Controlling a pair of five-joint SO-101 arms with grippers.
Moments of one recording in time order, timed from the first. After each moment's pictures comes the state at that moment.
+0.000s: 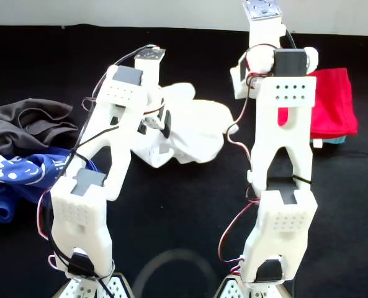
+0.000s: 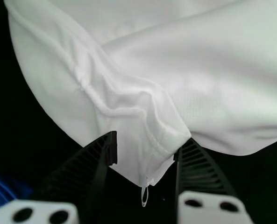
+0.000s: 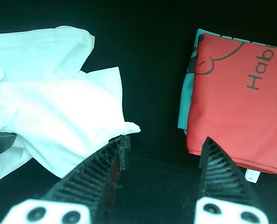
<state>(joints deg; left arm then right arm) 7.4 27.7 -23.3 80.6 5.5 -8.0 25.0 -57.8 100.4 9.9</state>
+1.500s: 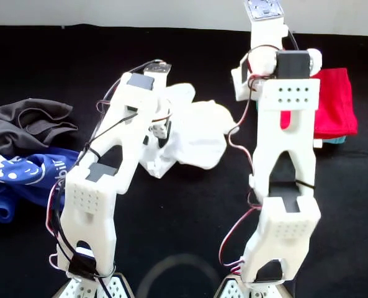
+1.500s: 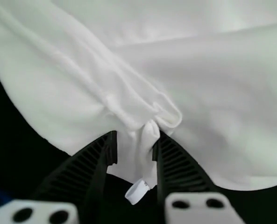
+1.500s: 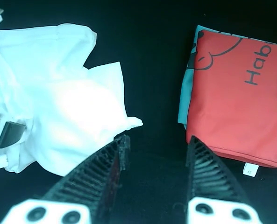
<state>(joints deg) 9.4 37.8 -27.2 81.5 8.7 -8.0 19.6 -52.2 100.4 9.9</state>
